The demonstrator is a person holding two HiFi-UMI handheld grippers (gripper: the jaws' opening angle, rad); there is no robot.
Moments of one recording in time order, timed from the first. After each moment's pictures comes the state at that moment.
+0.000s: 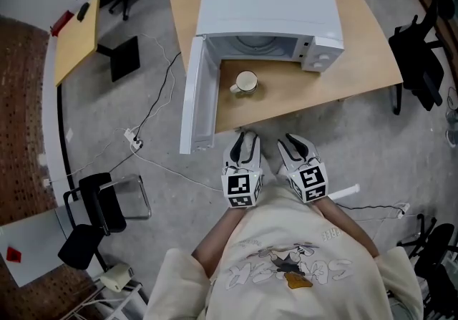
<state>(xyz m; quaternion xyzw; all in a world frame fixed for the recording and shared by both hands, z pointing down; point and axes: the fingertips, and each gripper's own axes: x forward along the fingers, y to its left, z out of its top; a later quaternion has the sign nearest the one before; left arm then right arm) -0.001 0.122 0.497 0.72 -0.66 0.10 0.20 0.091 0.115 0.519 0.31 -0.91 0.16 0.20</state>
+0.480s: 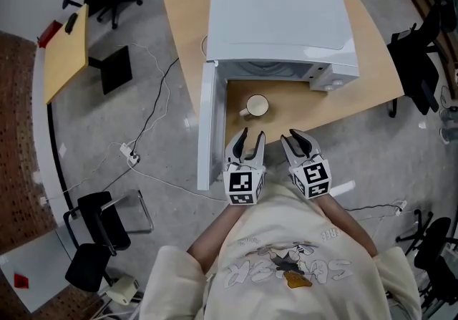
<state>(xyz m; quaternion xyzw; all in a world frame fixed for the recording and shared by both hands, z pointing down) -0.056 0.027 0.489 0.76 -0.61 0.09 0.21 0.033 0.022 0.514 0.36 -0.90 0.16 0.20</state>
